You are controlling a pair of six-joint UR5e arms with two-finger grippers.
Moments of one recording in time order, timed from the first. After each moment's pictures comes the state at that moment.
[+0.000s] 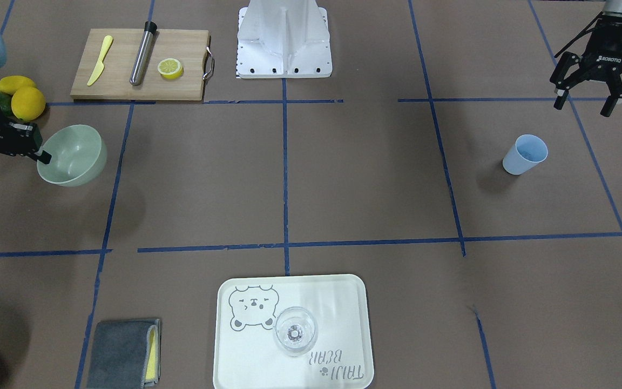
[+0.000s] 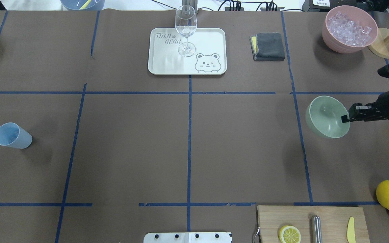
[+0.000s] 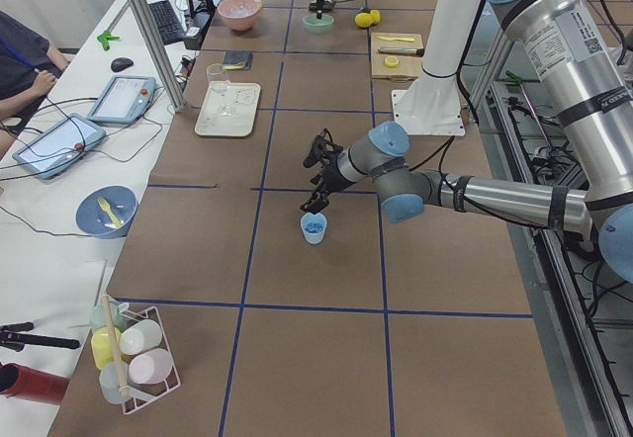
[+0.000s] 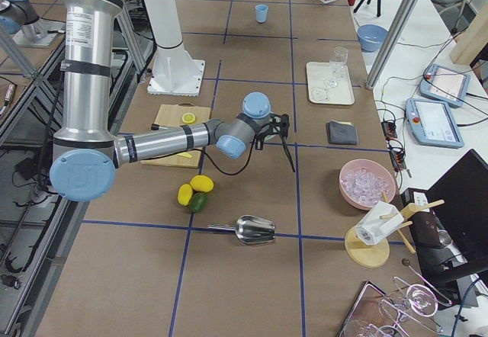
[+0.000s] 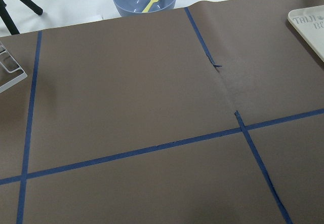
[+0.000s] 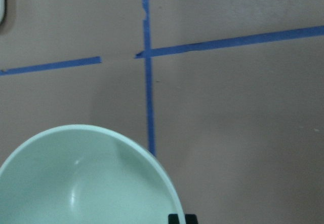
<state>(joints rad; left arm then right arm) -0.88 -1.06 -2.09 -2.63 -1.69 -0.79 1.00 -1.62 1.84 -0.87 2.35 1.09</state>
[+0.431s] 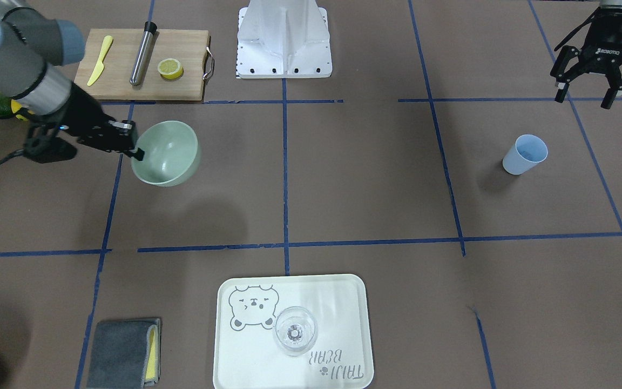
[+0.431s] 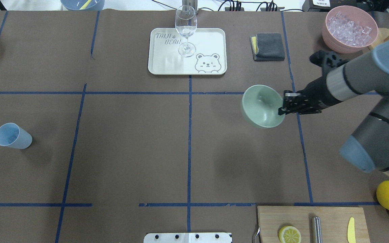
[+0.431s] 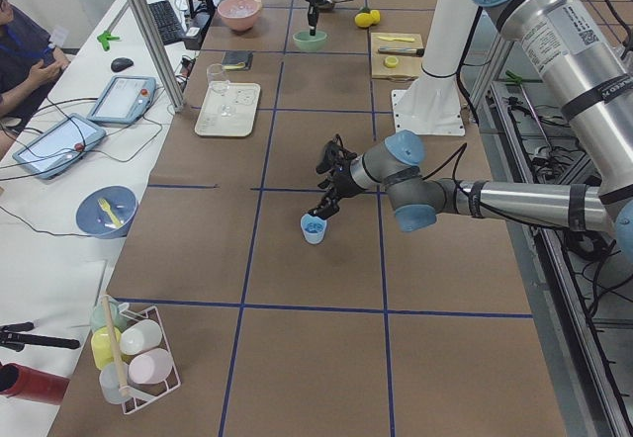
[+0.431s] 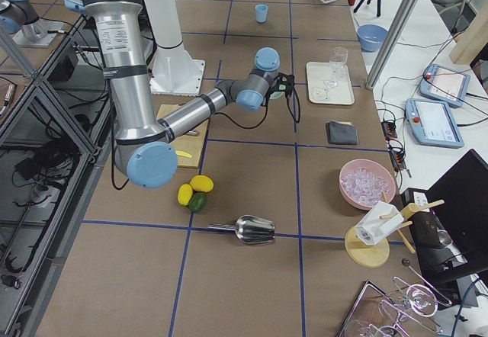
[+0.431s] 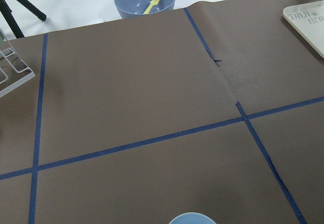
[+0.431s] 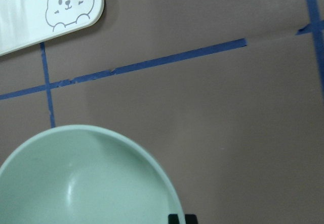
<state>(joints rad) -0.74 -1.00 -2.09 -2.71 -1.51 -0.90 0.79 -1.31 1.88 -1.12 2.22 1.34</state>
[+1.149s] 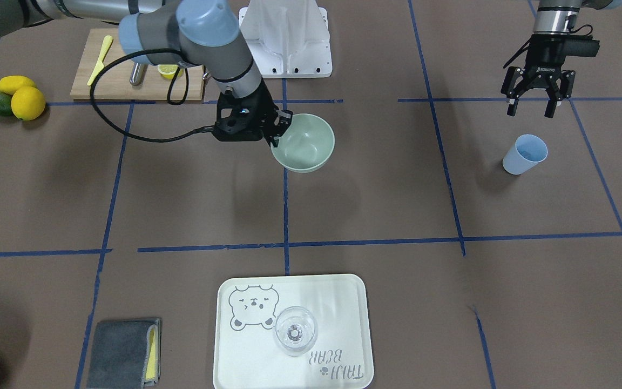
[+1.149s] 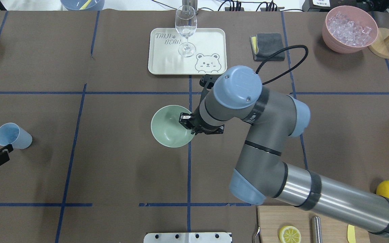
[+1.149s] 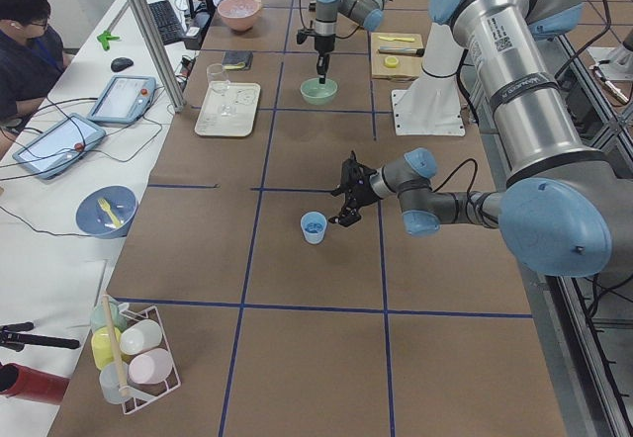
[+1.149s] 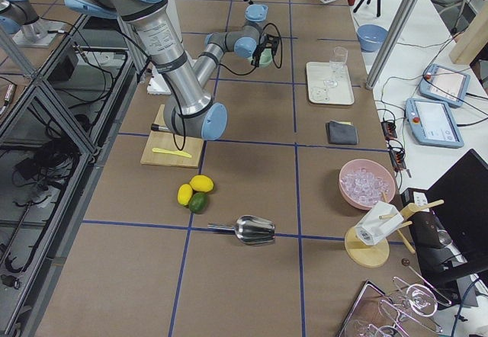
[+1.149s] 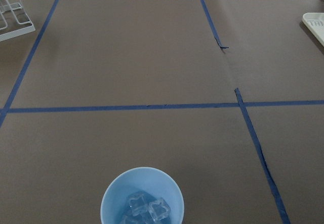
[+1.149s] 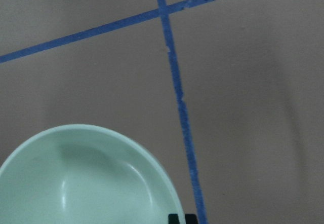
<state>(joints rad) -0.24 -1.00 -1.98 -2.71 -0.97 -1.34 0.50 -0.83 1.65 -1.42 1.93 1.49</state>
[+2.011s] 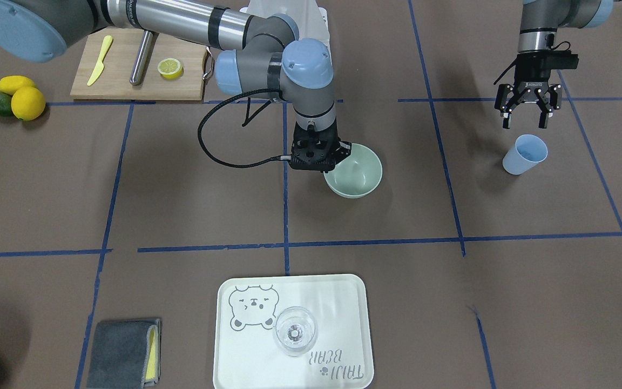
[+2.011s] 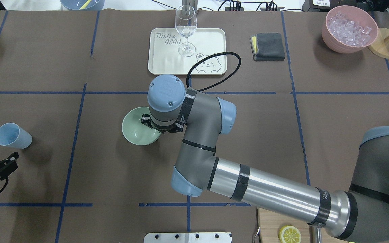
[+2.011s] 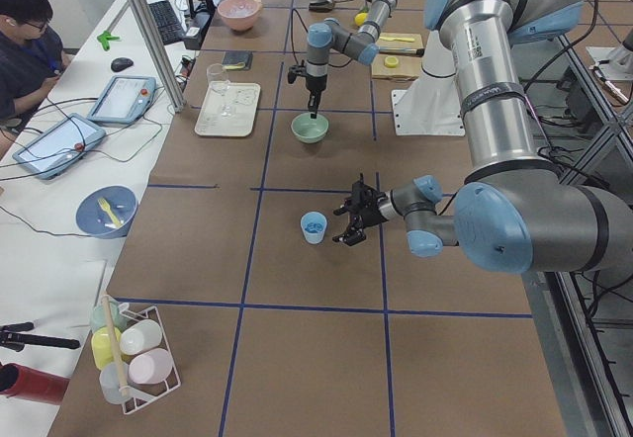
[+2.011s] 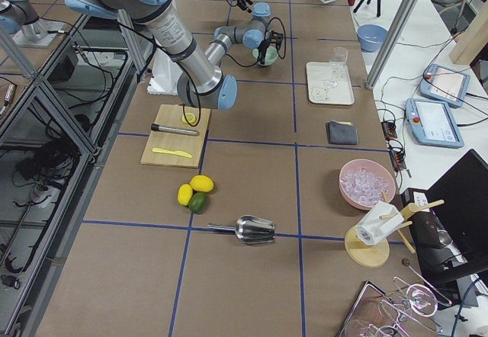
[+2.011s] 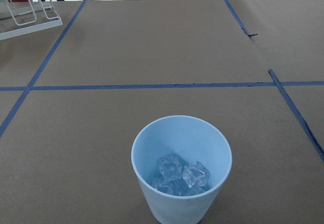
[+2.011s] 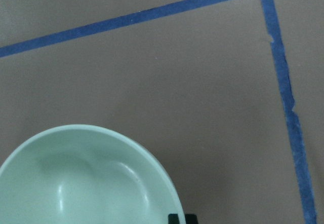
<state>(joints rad) -0.10 -1.07 -1.81 -2.71 -0.75 -1.44 0.44 -0.59 1.28 -1.36 1.84 1.49</state>
